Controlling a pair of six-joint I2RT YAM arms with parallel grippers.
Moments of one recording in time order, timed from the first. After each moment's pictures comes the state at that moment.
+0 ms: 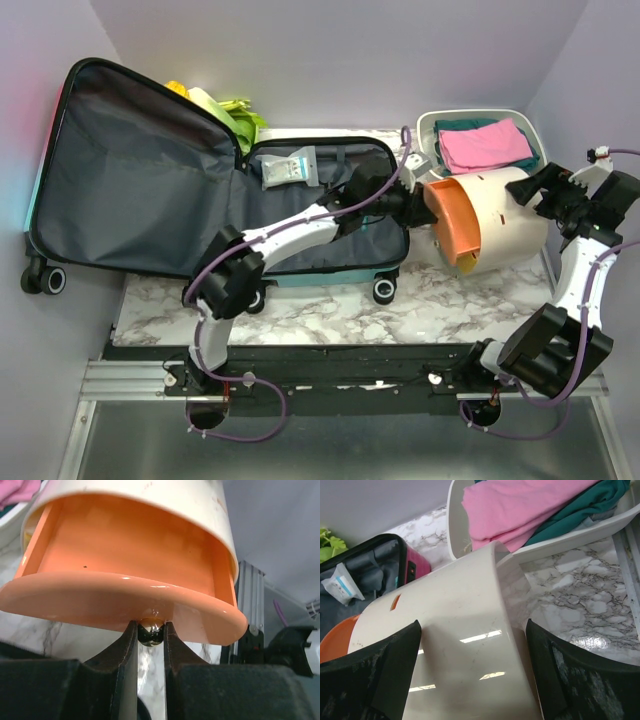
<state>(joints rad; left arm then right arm) -0.87 2.02 1.66 0.15 0.52 -0.33 -0.62 1.26 1.06 -0.26 -0.75 0.16</state>
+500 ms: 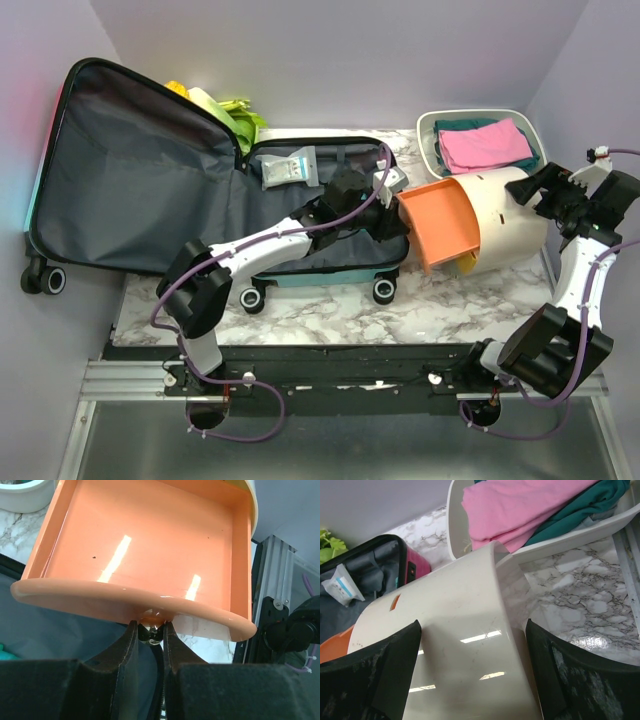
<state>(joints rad) -0.85 1.75 1.33 0.12 0.43 -0.22 -0.62 1.26 1.06 -0.26 -0.74 0.16</state>
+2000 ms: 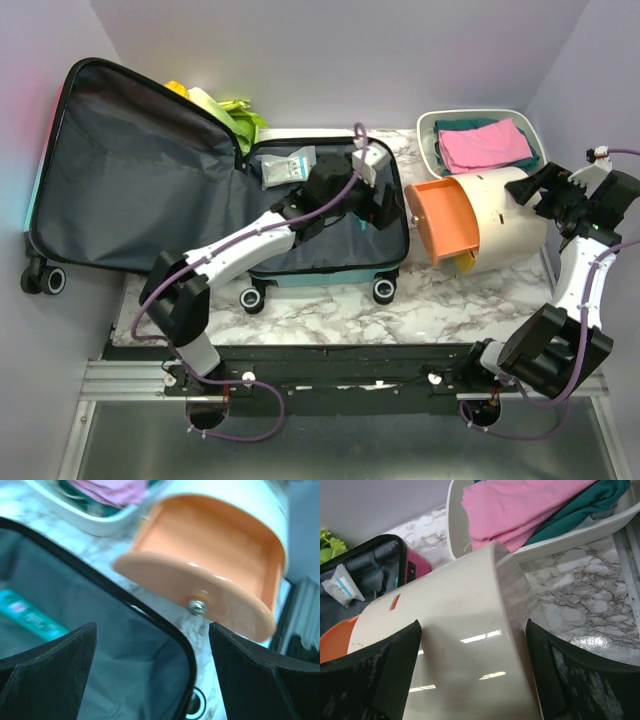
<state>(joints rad) -0.80 1.69 1.37 0.06 0.31 -0.21 -0.61 1.26 1.06 -0.26 -0.74 0.16</state>
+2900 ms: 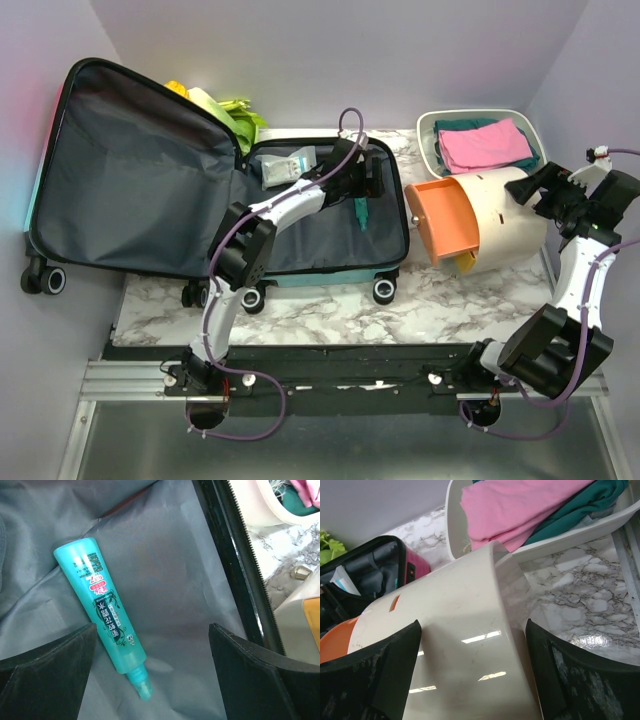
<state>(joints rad) -0.63 2.22 1.81 -0.16 0.08 -0.51 -0.61 1.26 1.06 -0.27 -0.72 0.17</state>
